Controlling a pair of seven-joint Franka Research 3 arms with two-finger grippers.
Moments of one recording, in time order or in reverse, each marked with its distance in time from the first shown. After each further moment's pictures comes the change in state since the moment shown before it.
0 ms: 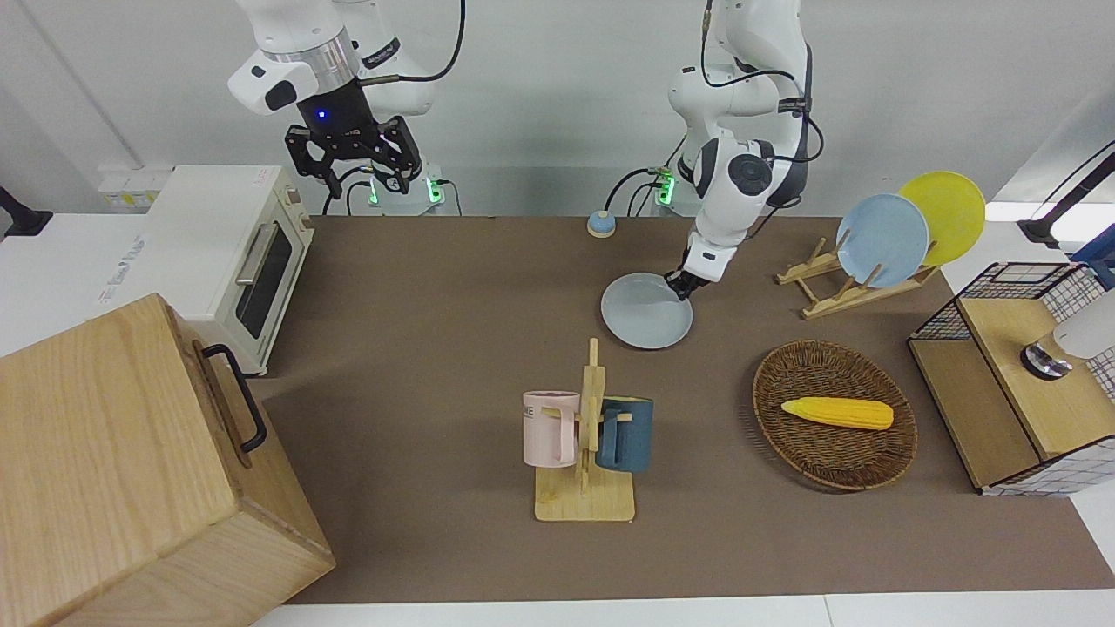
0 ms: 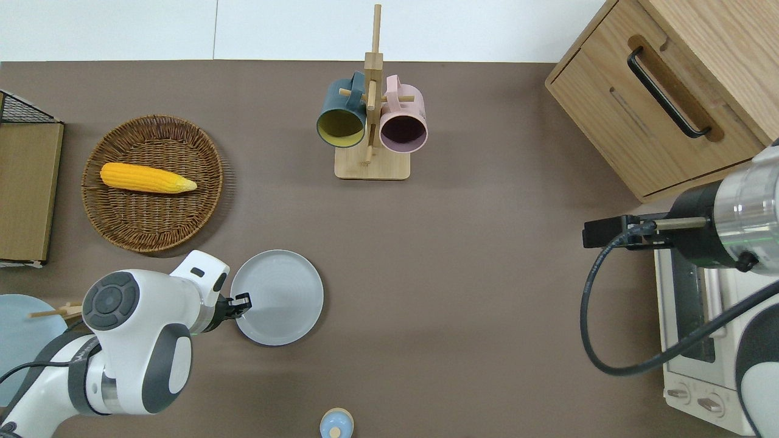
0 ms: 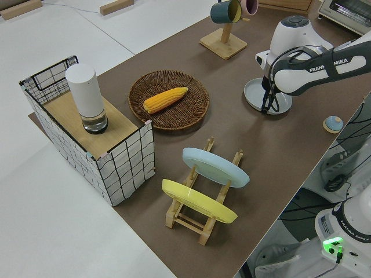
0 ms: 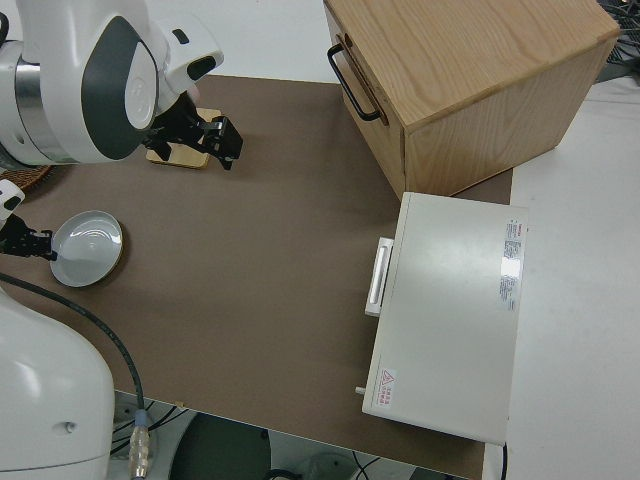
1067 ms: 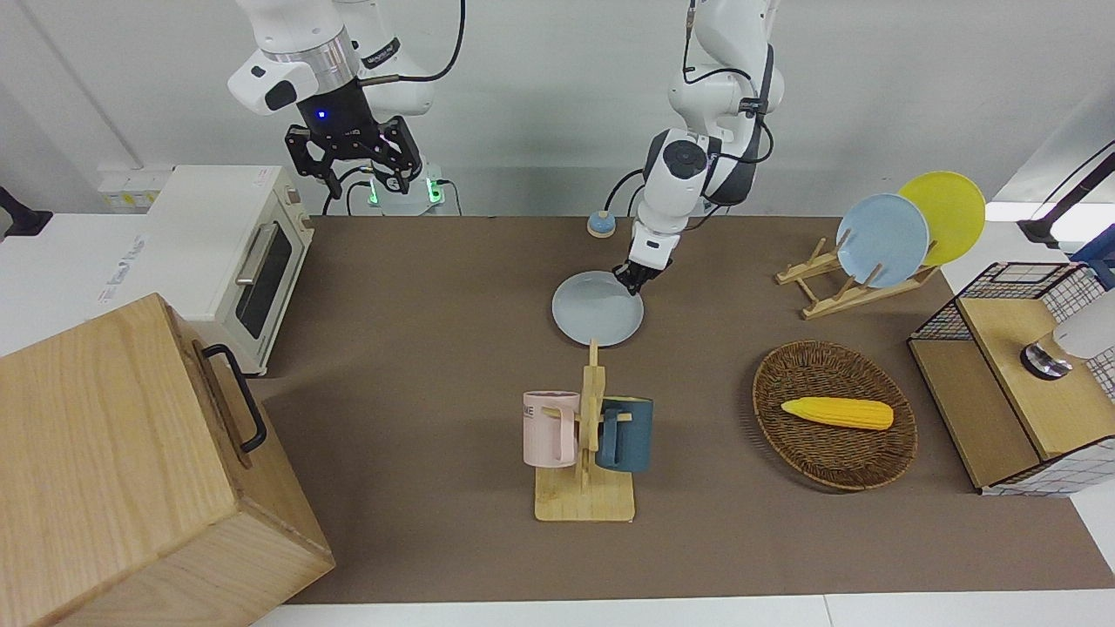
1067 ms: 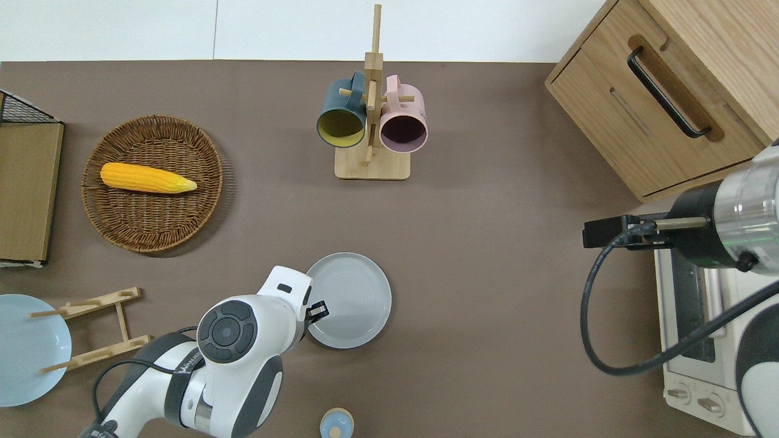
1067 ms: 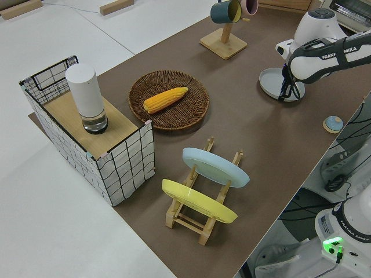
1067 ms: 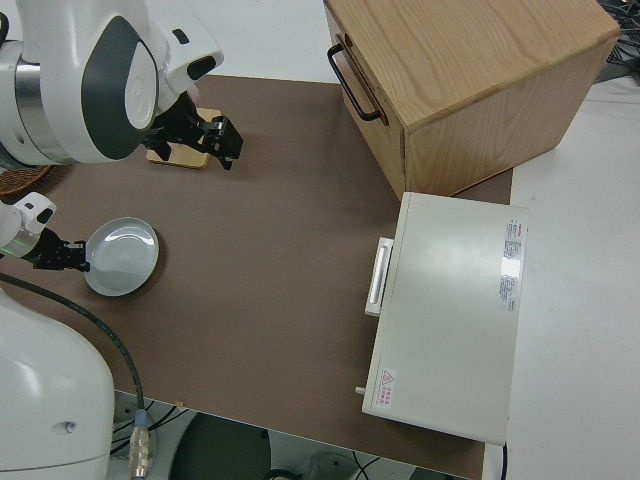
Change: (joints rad) left arm -0.006 0.024 -0.198 0.023 -0.028 0.079 -0.258; right arm 0.000 0.000 0.000 0.000 0.000 0.000 0.000
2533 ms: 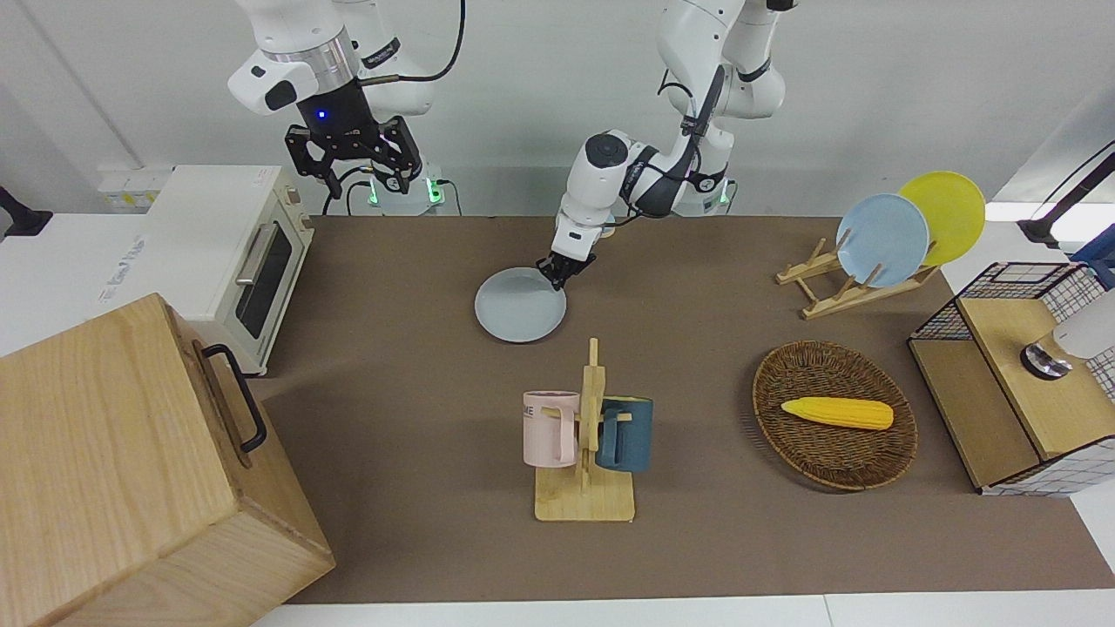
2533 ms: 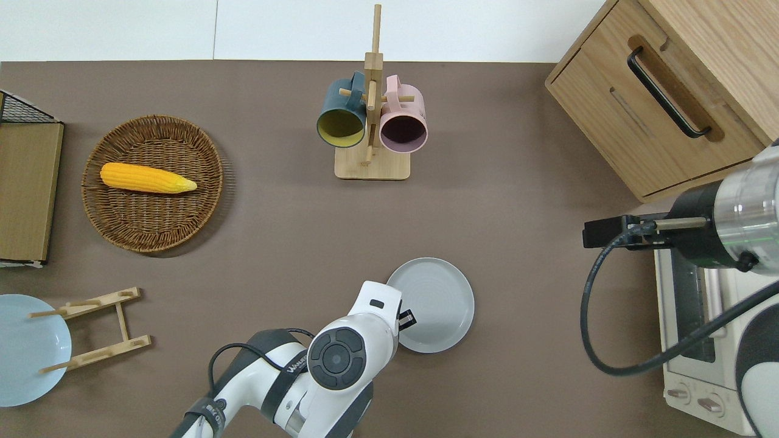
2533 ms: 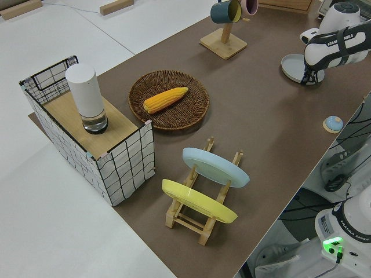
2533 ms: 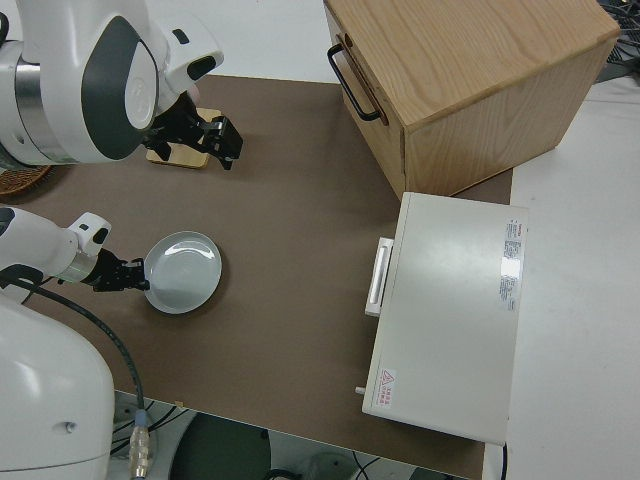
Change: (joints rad) left arm -0.176 0.188 -0.084 0.151 0.057 0.145 -0.342; right arm 0.000 0.000 0.000 0.000 0.000 0.000 0.000
